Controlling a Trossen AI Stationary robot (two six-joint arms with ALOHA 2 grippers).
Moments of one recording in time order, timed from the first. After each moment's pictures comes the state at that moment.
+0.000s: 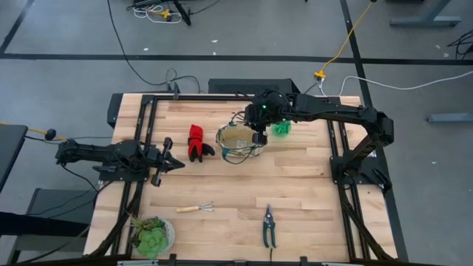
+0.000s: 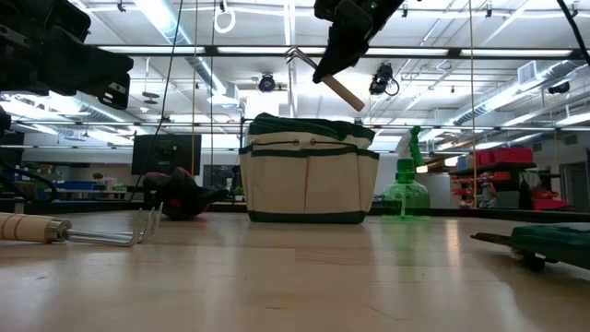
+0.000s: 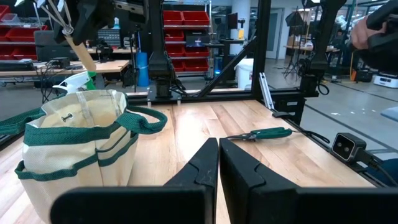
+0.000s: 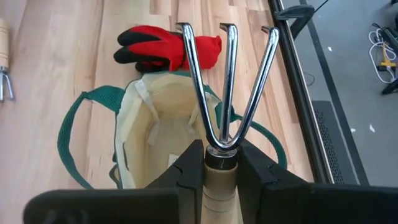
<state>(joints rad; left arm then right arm) -0.11 0.03 0.01 0.05 0.04 -0.02 -0.23 1.63 1.54 -0.72 0.01 -0.25</state>
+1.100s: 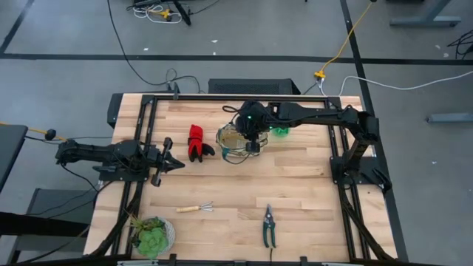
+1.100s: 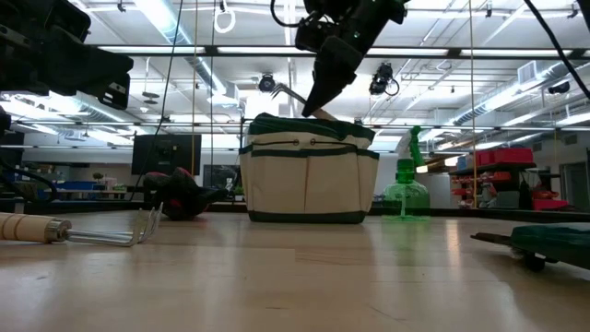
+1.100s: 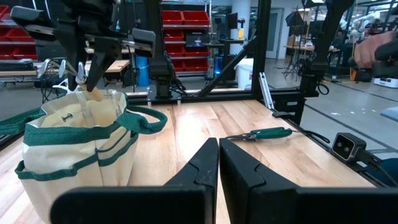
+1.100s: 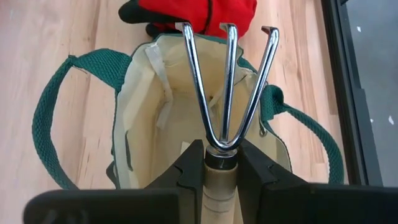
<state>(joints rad) -0.11 0.03 0.01 0.05 0.04 -0.02 -0.20 1.78 1.54 -0.71 0.01 -0.28</state>
